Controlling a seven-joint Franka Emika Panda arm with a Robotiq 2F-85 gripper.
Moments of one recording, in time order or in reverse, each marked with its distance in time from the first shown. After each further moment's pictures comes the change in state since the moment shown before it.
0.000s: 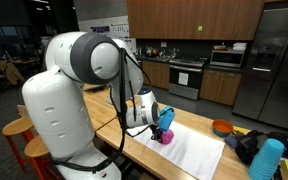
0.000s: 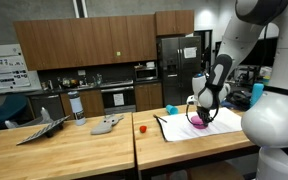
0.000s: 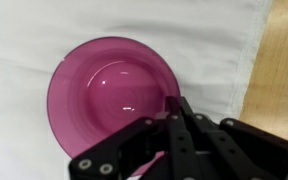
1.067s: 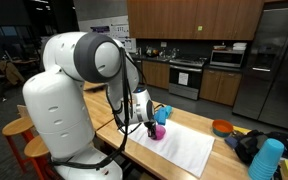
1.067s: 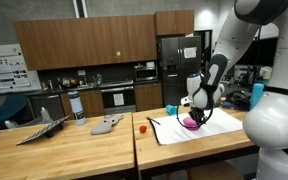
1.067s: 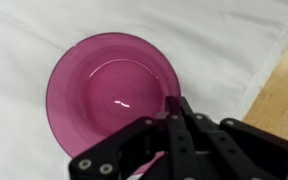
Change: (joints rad) arm 0.074 0.003 0.024 0.004 0.060 0.006 -0.278
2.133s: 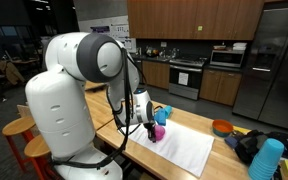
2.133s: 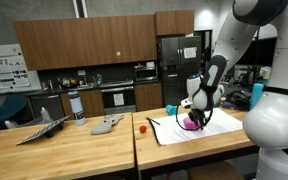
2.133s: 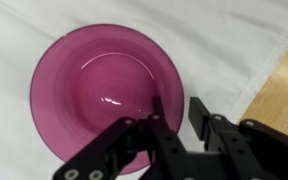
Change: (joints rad) arm 0.001 0.014 0.003 -0.004 0.011 -0.008 -0.083
